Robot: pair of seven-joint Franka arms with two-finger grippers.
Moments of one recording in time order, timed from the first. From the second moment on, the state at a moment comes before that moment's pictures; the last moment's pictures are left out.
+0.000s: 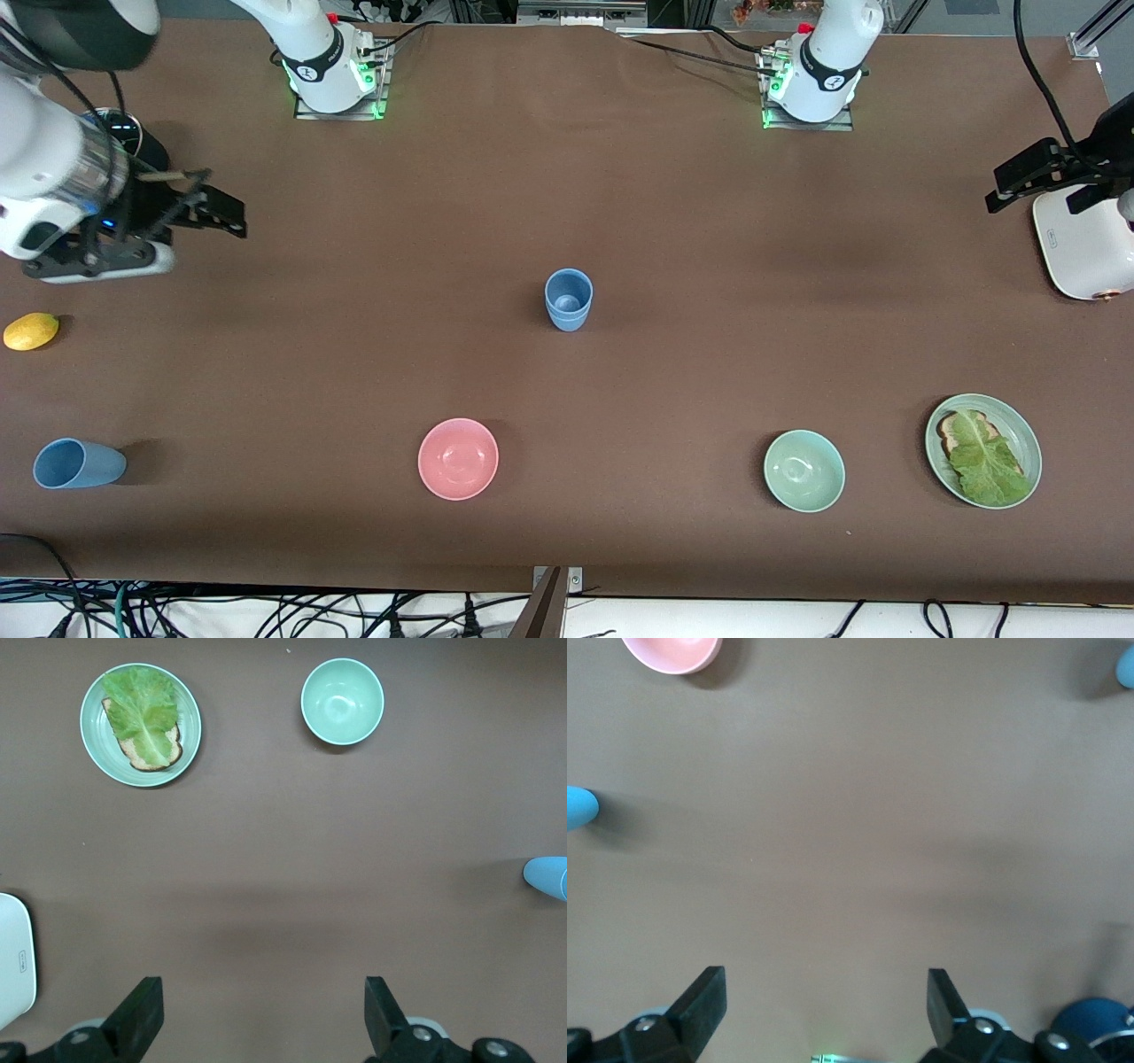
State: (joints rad) left arm -0.01 0.03 0.02 -1.46 -0.05 1.46 -0.03; right arm 0.23 0.11 -0.12 -1.49 0.04 1.48 0.01
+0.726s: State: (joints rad) left arm -0.01 0.03 0.01 -1.47 -0.05 1.46 -0.02; right arm 0.23 0.09 -0.16 -1.52 0.04 1.53 -0.05
